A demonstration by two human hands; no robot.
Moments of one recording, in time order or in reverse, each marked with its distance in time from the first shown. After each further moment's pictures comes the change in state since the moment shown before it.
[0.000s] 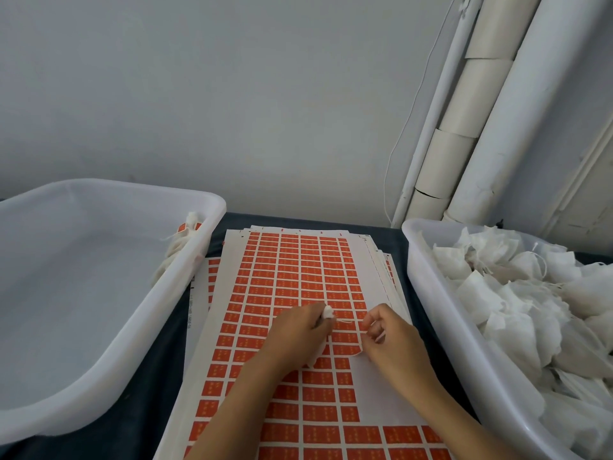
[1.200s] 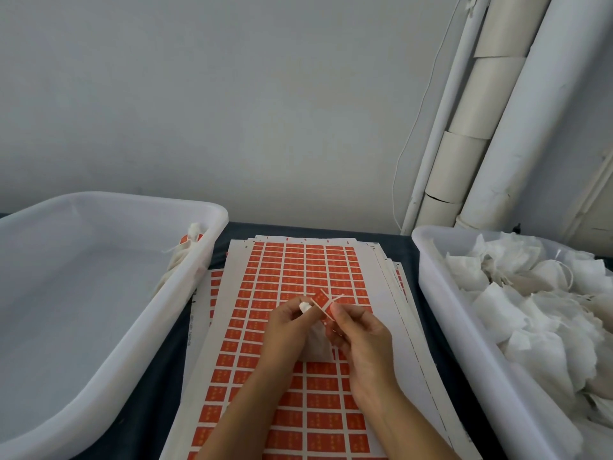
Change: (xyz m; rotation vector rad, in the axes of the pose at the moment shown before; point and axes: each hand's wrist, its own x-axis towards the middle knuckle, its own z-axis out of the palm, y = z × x) left_hand 0.002 0.013 -0.012 -0.839 0.301 -0.280; right_hand 0.022 -0.035 0.050 1.117 0.104 0.250
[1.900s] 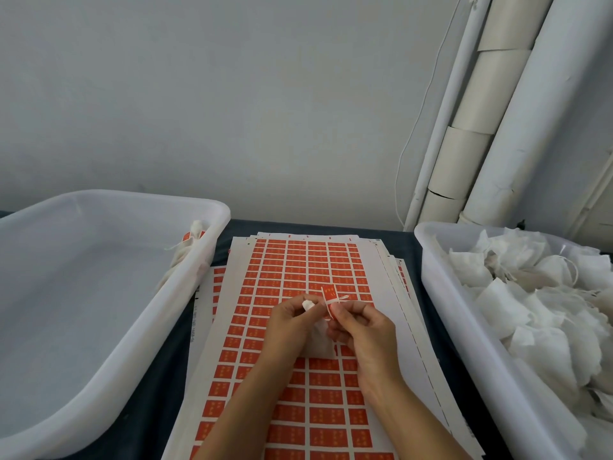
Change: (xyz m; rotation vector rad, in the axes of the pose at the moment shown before) left_hand 0.000 0.001 -0.001 0.041 -0.018 0.002; right_hand 0.005 0.000 -0.004 -0.117 -0.016 -0.046
